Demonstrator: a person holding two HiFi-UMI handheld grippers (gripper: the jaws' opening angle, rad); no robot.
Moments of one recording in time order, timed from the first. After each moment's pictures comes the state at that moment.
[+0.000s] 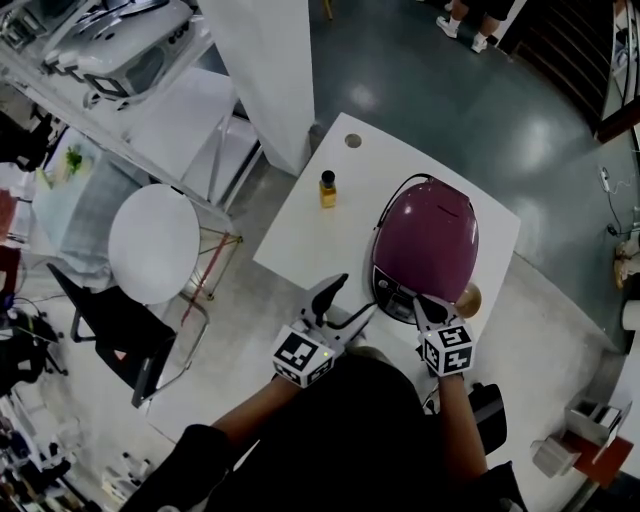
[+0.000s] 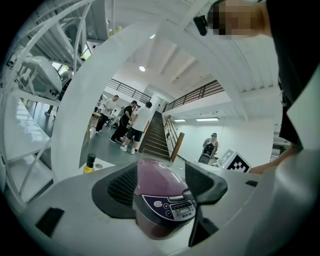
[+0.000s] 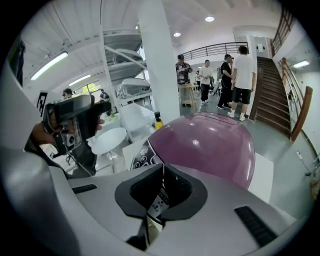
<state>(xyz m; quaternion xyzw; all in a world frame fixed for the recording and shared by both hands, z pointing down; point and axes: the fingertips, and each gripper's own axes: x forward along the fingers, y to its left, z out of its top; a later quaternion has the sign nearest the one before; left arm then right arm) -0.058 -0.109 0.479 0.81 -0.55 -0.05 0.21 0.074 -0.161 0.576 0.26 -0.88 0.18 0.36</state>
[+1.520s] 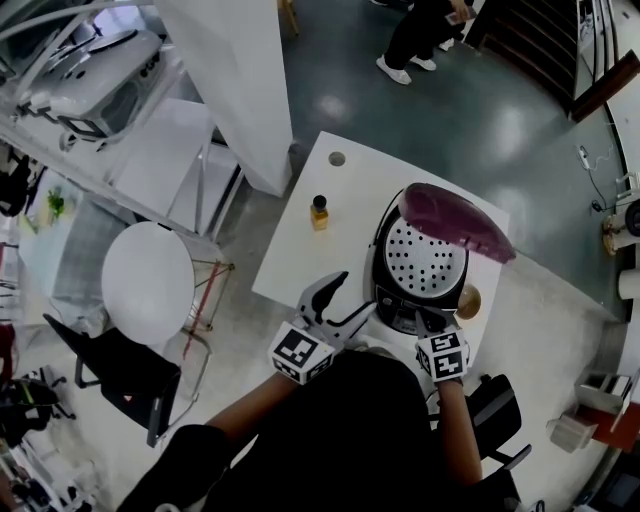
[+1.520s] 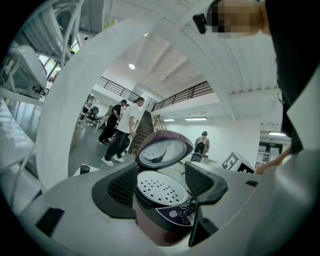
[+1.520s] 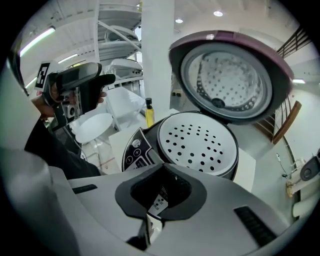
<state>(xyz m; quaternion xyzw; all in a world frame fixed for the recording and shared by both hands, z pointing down) -0.089 -0.146 0.471 0.85 -0.49 -0.05 0.19 0.077 -0.157 0.591 0.32 -0.82 0.15 0.45</state>
